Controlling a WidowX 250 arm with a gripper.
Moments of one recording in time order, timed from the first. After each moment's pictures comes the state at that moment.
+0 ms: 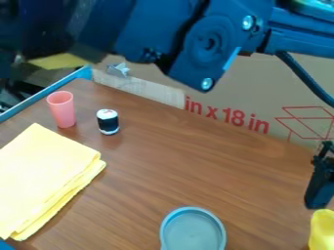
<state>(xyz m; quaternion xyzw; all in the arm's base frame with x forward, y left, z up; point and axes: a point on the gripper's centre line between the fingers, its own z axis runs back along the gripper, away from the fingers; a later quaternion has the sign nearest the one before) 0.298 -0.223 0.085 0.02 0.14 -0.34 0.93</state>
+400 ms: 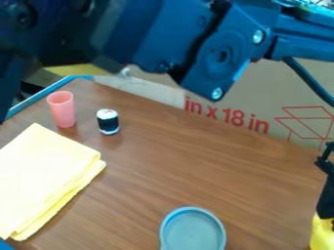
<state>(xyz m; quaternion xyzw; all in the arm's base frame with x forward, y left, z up) 0.301 -0.228 0.083 0.02 0.15 -0.33 0.93</state>
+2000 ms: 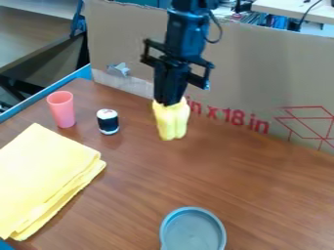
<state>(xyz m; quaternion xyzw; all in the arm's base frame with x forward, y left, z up) 0.333 -0.001 0.138 0.04 0.08 -0.06 0.99</state>
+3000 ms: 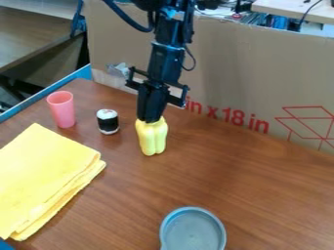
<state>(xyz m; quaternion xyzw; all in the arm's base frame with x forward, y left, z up) 0.350 0.042 0.081 0.03 0.18 -0.02 0.98</state>
